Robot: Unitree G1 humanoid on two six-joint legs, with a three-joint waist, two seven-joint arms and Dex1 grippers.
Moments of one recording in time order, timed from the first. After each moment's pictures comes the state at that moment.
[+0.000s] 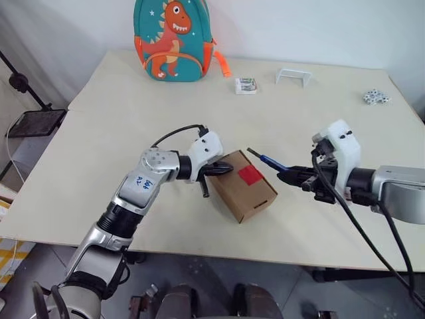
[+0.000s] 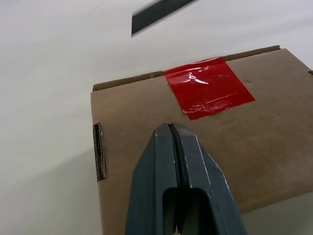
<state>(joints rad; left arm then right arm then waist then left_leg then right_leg) -0.77 0.42 -0.31 0.03 -0.15 0.53 -0.82 -0.51 -1.19 -0.03 -0.50 1.75 1.07 -0.22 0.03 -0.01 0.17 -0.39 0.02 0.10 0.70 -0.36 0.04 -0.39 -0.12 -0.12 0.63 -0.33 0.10</state>
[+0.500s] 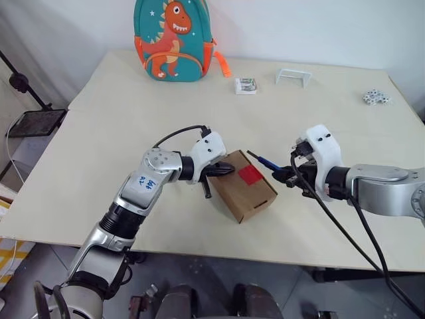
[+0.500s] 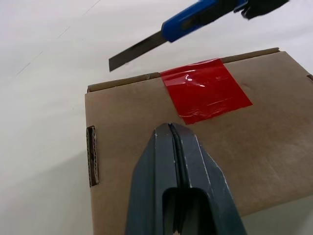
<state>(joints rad) -0.76 0.41 -0.31 0.01 -0.13 0.58 -0.82 -0.61 -1.05 0.07 -0.42 1.60 1.15 -0.27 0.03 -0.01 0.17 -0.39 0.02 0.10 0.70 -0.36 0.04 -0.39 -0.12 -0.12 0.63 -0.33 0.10</state>
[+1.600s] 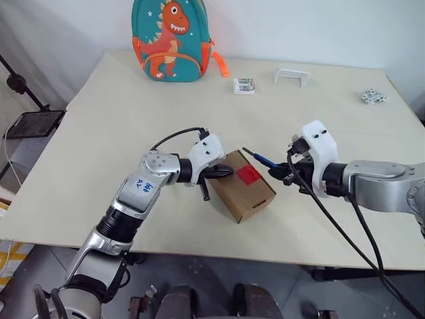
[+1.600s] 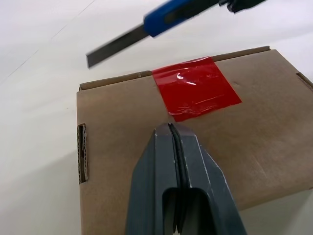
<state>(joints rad) -0.74 0.42 -0.30 -0.04 -0.13 0.60 -0.83 -0.64 -0.99 0.04 -0.43 1.52 1.23 -0.21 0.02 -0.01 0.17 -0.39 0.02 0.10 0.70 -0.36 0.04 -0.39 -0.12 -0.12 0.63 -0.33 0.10</state>
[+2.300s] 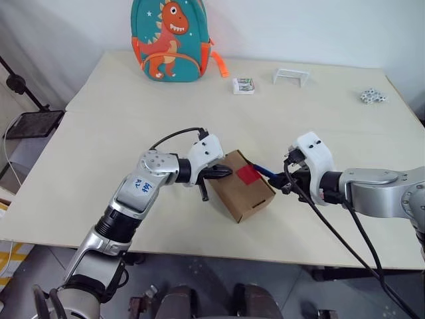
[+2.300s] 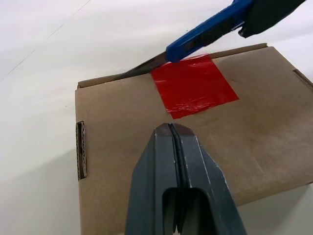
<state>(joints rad) -0.74 0.43 -0.30 -0.05 -0.13 0.61 -0.83 -0.61 -0.97 0.04 -0.43 1.51 1.28 -0.22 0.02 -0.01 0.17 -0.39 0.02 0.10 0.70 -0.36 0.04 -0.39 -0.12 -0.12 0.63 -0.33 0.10</state>
